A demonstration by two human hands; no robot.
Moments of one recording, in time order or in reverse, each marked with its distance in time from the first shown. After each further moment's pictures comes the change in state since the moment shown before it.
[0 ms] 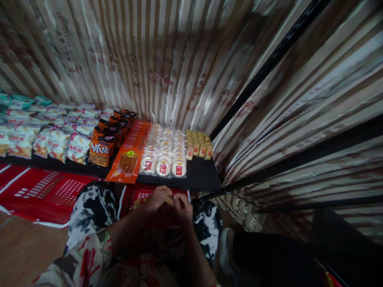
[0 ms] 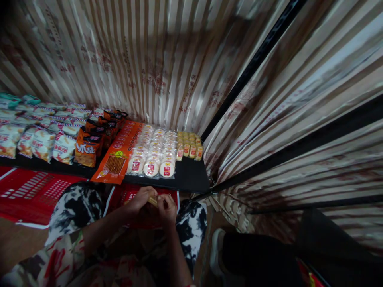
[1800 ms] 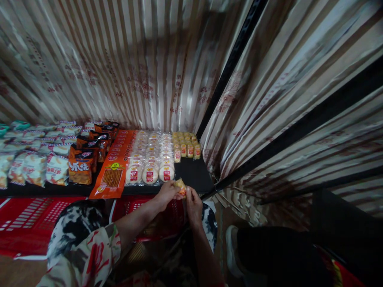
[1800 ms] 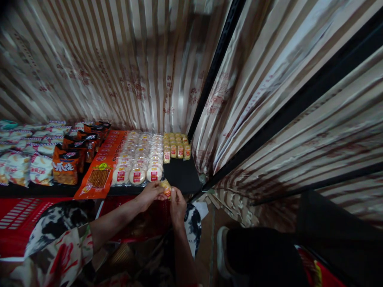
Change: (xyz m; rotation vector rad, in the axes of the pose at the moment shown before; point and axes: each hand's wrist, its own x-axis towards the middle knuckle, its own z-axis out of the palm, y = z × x) left_hand 0.028 0.057 0.084 -0.078 -0.088 -0.145; right_hand 0.040 0.025 -0.056 0.159 0.270 0.267
